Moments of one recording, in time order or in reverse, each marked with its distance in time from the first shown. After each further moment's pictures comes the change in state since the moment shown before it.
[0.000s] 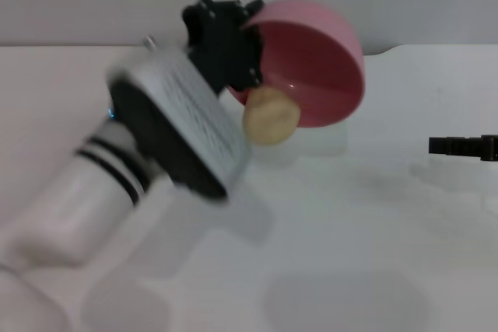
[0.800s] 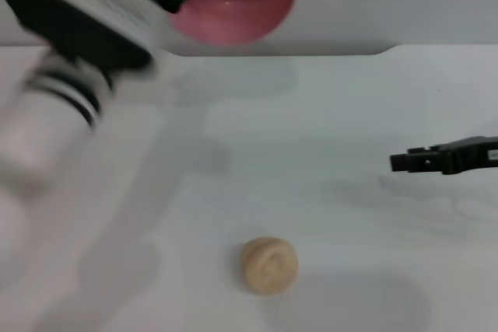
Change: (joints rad) left arm -0.096 0.002 -0.187 -0.005 -0.628 0.010 0.249; right arm 0.062 0.002 -0.142 0.017 -0.037 0.007 -0.017
